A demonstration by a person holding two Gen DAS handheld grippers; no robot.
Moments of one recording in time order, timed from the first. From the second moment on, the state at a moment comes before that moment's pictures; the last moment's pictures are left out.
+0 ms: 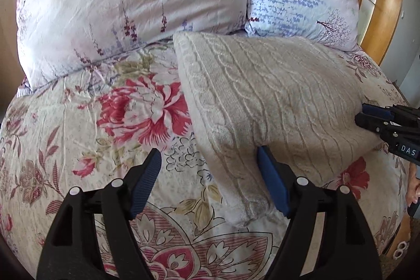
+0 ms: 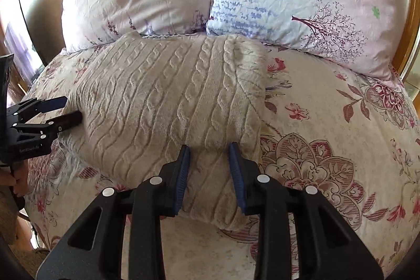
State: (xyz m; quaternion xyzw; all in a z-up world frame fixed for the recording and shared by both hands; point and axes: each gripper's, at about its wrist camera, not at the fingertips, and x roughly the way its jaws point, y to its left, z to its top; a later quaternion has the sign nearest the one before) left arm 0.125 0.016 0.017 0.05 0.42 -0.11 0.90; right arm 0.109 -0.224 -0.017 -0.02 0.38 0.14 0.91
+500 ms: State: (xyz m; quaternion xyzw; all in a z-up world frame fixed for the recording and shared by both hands) left arm 0.081 0.036 0.045 0.05 0.35 -0.07 0.93; right arm 0.065 -0.265 0.029 0.05 0.29 0.05 0.95
